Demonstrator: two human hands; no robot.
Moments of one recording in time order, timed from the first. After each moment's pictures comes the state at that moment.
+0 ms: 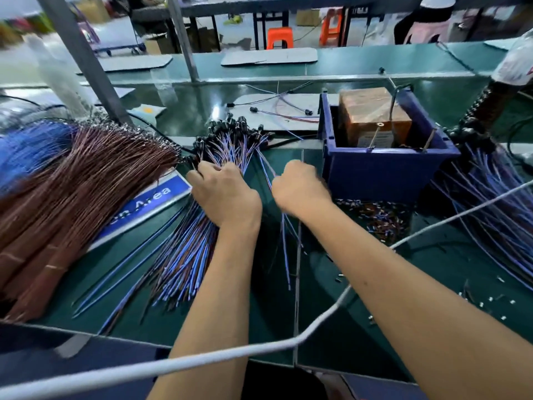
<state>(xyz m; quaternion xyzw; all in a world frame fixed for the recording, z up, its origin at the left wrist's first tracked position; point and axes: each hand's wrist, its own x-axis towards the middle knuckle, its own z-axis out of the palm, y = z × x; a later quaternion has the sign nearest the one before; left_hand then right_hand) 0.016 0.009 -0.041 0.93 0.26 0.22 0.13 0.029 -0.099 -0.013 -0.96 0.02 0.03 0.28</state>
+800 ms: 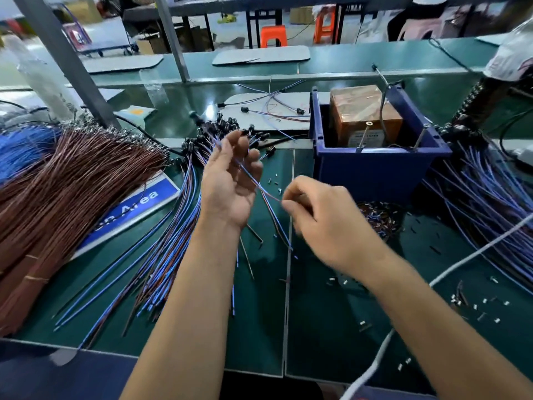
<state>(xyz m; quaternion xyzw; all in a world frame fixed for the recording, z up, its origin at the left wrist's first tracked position) 0.021 0.000 -0.014 0.32 0.05 0.06 0.94 -0.036 -0.165 -0.017 -0.88 -0.20 -0.07 0.42</state>
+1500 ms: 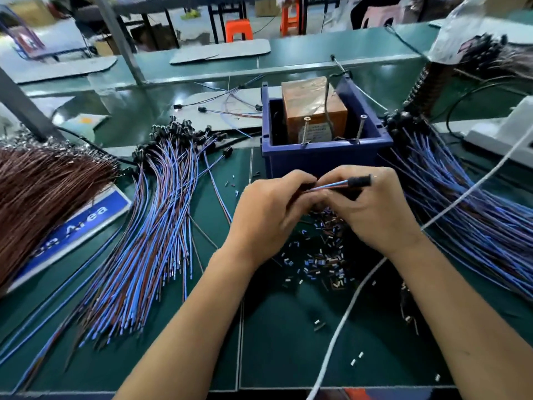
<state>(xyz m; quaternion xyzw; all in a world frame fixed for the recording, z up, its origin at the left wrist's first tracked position) -0.004 -0.084 -0.040 0.85 -0.32 0.22 0.35 -0.016 -0.276 -0.037 -0.81 -0.19 -0.17 0.53</state>
